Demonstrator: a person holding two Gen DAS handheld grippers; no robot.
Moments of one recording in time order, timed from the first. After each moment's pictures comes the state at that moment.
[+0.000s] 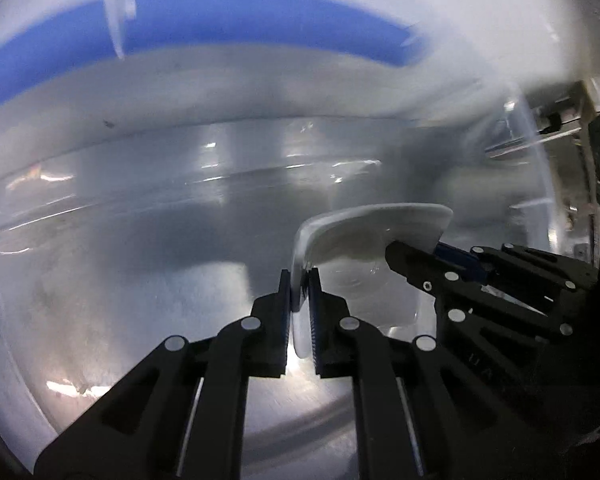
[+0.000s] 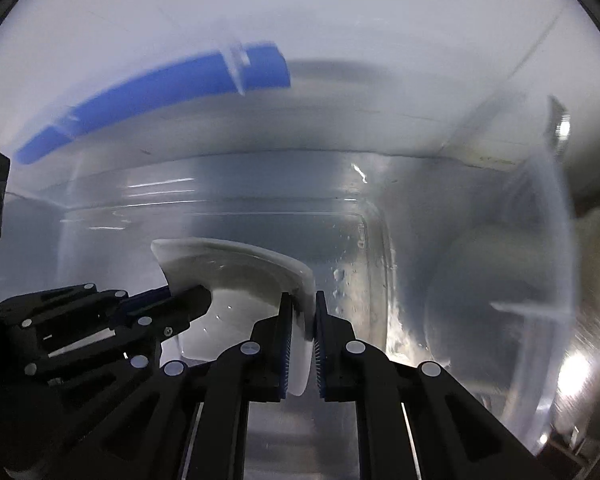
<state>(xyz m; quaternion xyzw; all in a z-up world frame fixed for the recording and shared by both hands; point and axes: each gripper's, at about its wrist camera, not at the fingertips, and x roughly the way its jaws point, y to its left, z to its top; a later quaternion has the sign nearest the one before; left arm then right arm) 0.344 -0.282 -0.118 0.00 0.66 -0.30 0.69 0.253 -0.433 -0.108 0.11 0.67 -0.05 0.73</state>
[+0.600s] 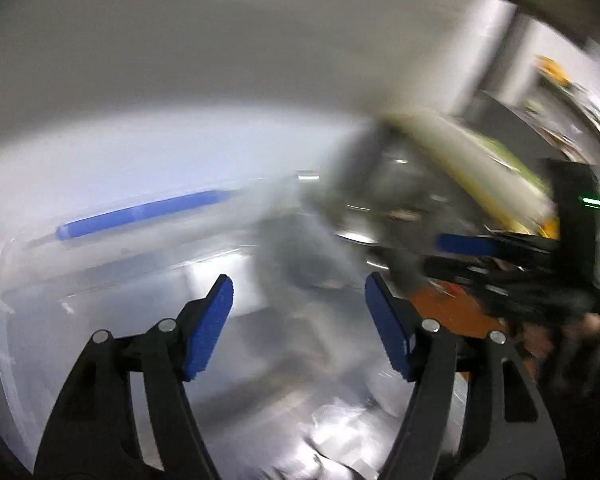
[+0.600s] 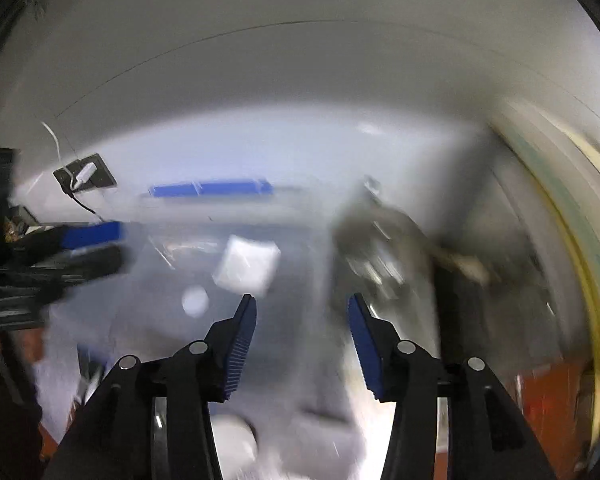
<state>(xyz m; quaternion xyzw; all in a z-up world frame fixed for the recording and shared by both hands) 0.122 -0.245 0.080 0.03 0.38 -0.44 0.81 0.009 -0.469 0.062 0.09 0.46 -0.04 0.88</state>
